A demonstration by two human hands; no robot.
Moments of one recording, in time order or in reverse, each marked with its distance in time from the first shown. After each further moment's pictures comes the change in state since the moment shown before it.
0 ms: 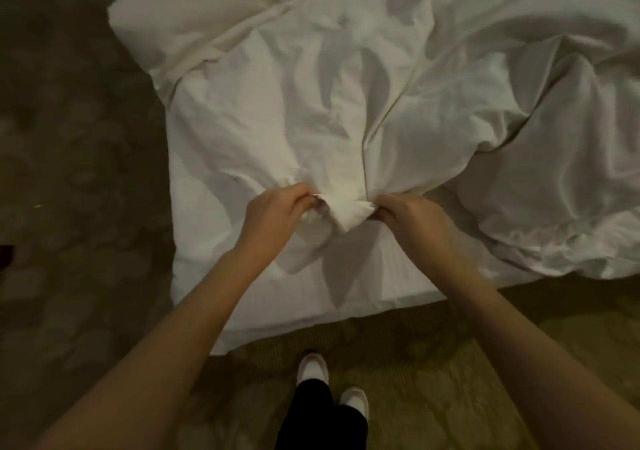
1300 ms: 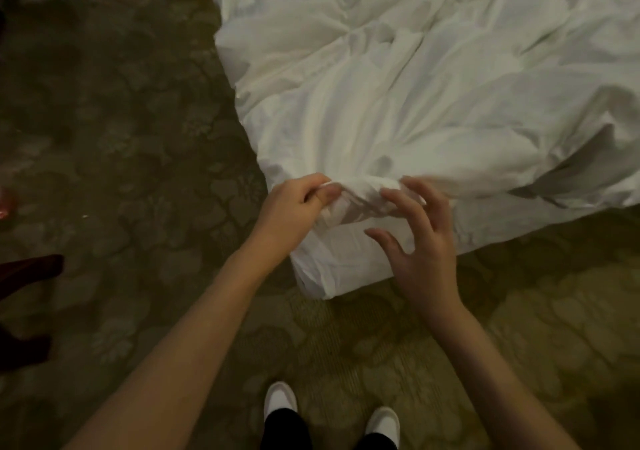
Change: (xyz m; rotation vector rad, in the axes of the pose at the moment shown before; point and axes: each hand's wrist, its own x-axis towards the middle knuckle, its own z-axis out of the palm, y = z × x) left_hand -0.139 -0.080 -0.157 -0.467 -0.117 0.072; right_hand -0.100 -0.261 0.028 0.230 0.477 0.030
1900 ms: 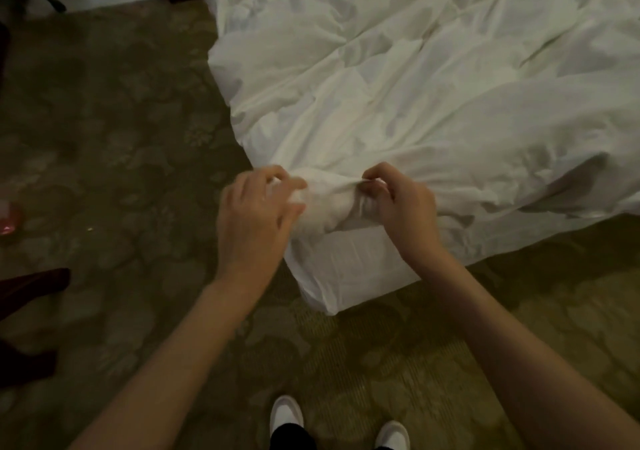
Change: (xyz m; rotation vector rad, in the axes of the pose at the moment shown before) left_hand 0.002 -0.019 -0.015 0.706 0.383 0.318; right_hand 0.076 0.019 0.031 -0.048 -0.152 0.297
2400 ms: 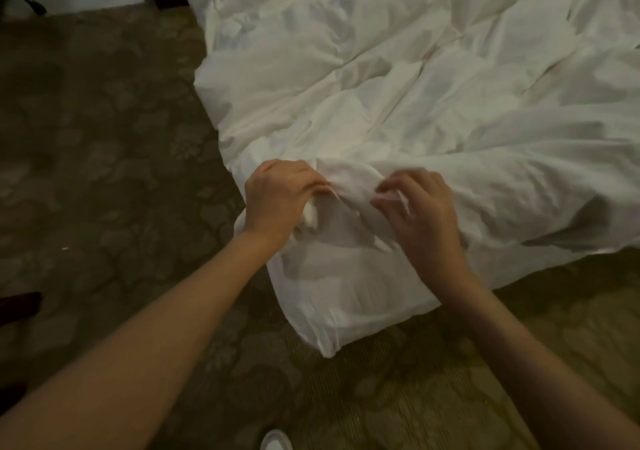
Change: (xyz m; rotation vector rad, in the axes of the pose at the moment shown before) left_hand 0.093 -0.031 0.070 -0.164 -0.034 0.141; right_hand 0.046 0.026 0.000 -0.085 0.149 -0.281
